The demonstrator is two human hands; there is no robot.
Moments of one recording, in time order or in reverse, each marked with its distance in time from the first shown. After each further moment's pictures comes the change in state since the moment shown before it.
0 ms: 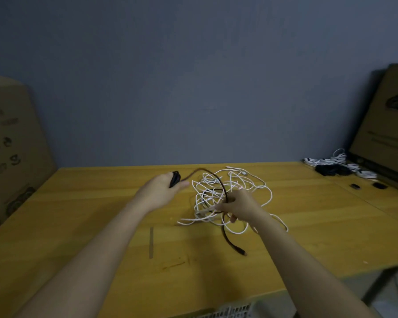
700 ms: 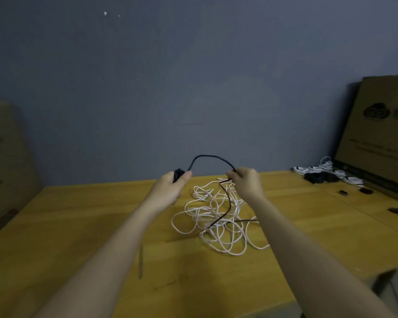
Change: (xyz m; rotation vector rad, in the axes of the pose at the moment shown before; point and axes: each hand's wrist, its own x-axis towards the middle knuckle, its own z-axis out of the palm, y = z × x) left_hand 0.016 0.046 0.003 -0.624 0.037 0.001; right_hand 0.042 -0.008 -0.051 0.241 0.484 -0.085
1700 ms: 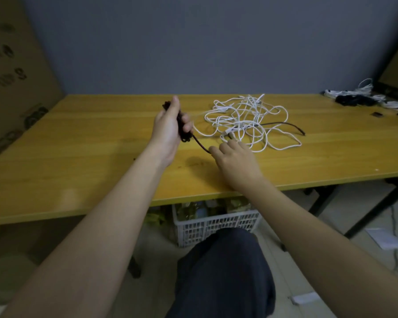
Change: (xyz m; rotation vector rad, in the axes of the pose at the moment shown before) left_hand -0.119 -0.048 0.023 -0.762 0.273 -0.117; right_hand -0.188 0.067 0.072 -0.879 0.064 -1.049
